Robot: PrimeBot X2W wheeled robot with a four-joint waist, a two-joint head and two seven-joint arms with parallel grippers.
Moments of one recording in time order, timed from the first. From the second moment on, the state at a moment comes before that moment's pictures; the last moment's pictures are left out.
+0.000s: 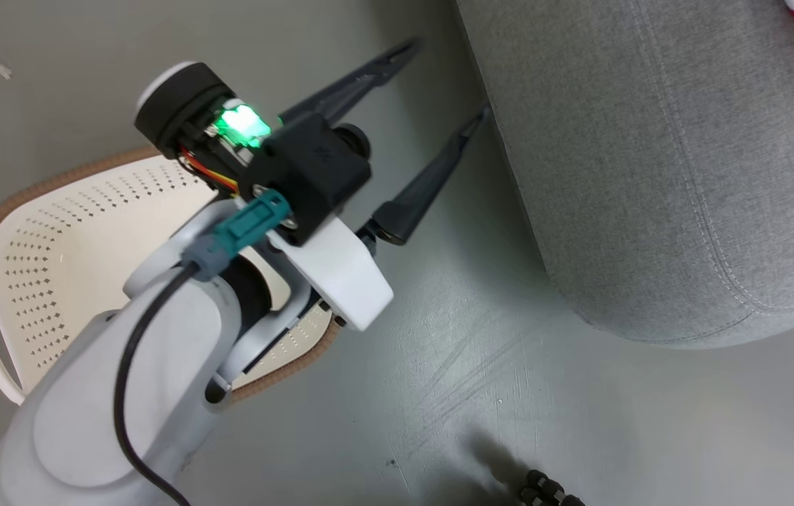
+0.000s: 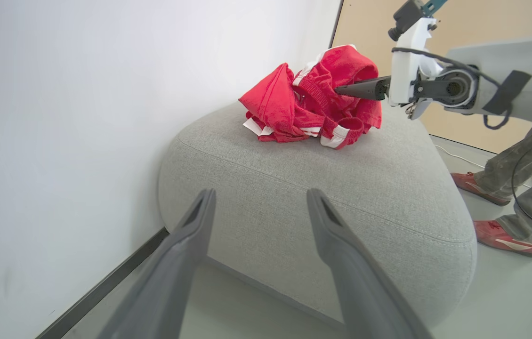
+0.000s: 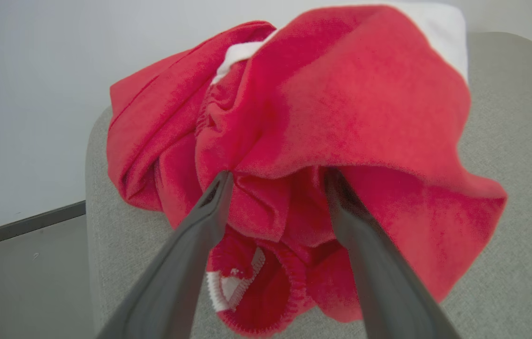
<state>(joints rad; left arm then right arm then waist) -0.81 0.22 -0.60 -0.28 -0.38 -0.06 0.29 -1.08 -0.29 -0.17 0.77 0.19 0.12 -0.04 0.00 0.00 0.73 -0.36</state>
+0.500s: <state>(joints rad) -0.73 0.23 -0.52 -0.25 -0.38 -0.01 0.20 -0.91 -0.20 -0.10 0.63 0.16 0.12 -0.11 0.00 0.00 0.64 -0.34</state>
